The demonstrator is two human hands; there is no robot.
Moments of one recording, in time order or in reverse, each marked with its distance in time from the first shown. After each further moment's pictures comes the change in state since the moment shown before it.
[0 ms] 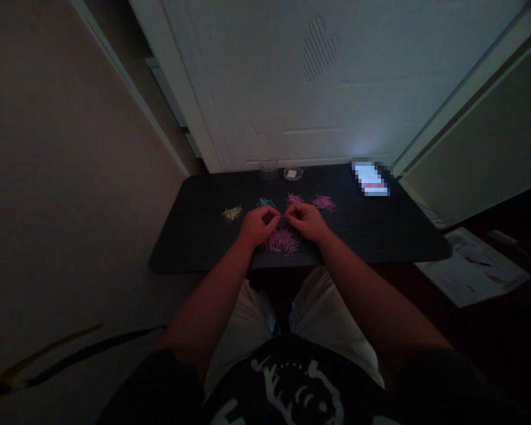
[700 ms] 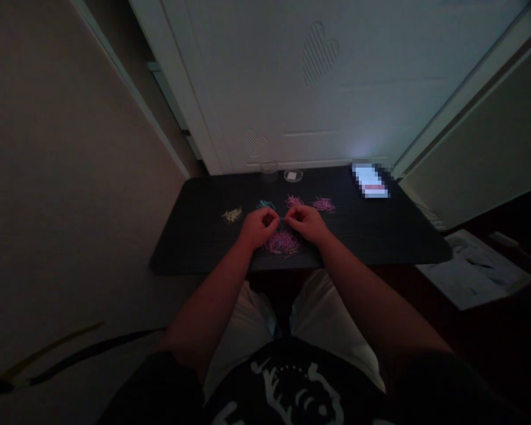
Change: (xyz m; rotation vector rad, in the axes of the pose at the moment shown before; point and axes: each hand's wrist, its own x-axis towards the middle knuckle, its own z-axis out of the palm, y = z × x) left_hand 0.000 -0.001 0.000 -0.019 0.003 0.000; right_hand -0.001 -0.005 0.001 0.029 0.004 0.015
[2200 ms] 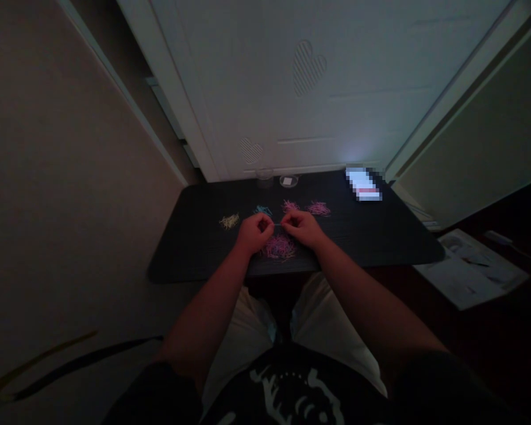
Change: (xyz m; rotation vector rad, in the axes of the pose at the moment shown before) left_hand -0.001 -0.003 -0.001 -0.014 0.024 0.001; right_hand 0.000 -0.001 0.000 -0.004 -0.009 -0.025
